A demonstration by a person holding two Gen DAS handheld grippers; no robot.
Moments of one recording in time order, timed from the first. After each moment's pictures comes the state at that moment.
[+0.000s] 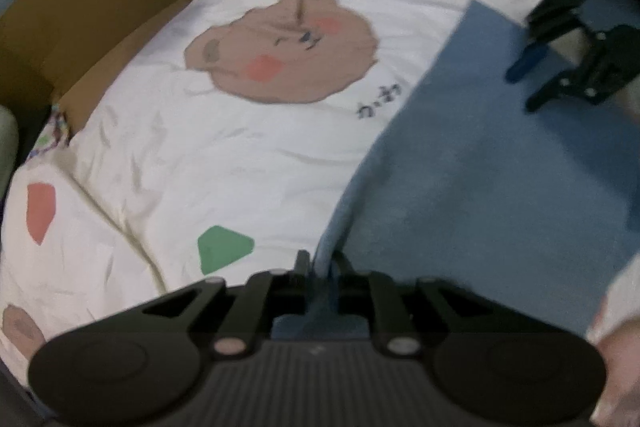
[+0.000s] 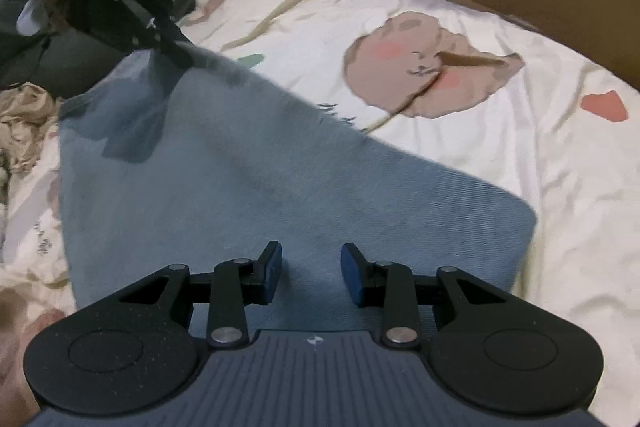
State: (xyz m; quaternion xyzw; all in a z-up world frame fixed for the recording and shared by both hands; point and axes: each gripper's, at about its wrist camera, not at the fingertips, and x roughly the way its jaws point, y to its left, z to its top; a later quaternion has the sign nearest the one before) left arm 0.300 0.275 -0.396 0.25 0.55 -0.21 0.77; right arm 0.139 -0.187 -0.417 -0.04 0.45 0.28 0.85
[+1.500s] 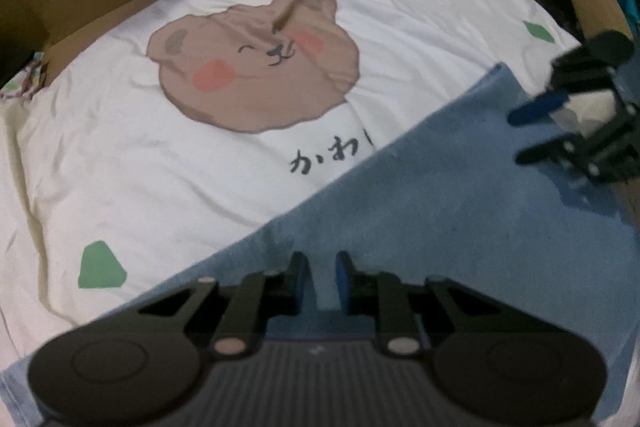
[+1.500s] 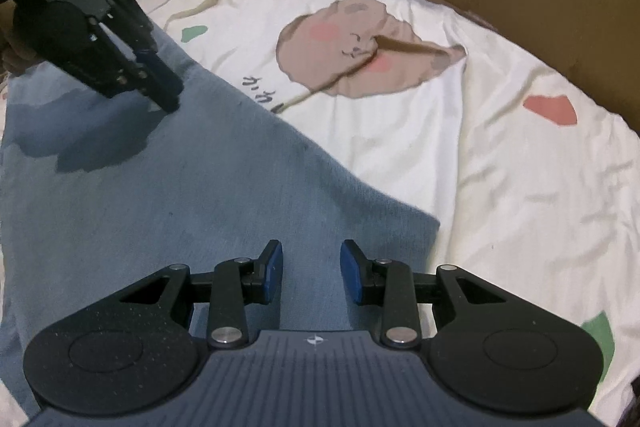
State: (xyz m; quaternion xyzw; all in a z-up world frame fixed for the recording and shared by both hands) left arm 0.321 0.210 -0.444 0.13 0.56 -0.16 0.81; right arm 0.147 -0.217 -0.424 -0.11 0.46 0.24 0.85
